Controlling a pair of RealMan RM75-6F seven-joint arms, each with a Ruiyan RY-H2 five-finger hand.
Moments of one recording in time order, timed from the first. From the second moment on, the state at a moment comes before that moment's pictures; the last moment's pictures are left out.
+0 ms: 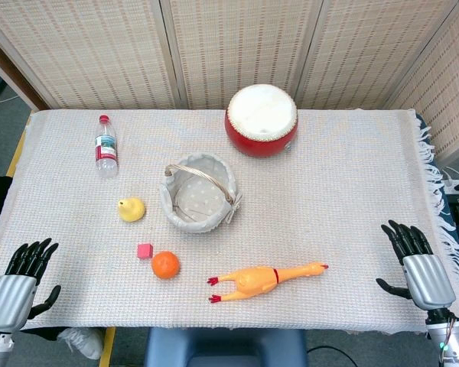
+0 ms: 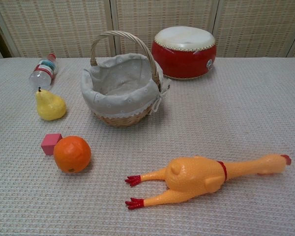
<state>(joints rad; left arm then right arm) -0.05 -1.15 0.04 -1.61 1.65 1.54 0.08 0.08 -1.12 0.00 -1.64 -1.57 1.45 0.00</state>
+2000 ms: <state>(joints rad) -0.54 -1.35 -0.02 -1.78 1.43 0.85 0.57 0.10 -1.09 0.01 -1.68 -1.51 1.38 0.09</state>
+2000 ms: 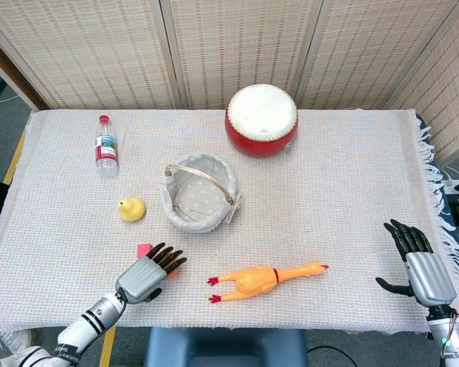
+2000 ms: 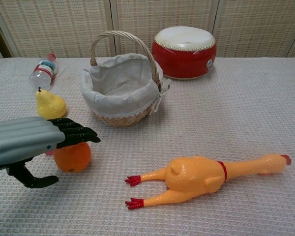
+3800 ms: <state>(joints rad) -0.70 -1.34 -0.22 -1.85 1.29 1.05 0.64 0.09 -1.09 0.02 -1.69 -1.49 1.38 0.10</state>
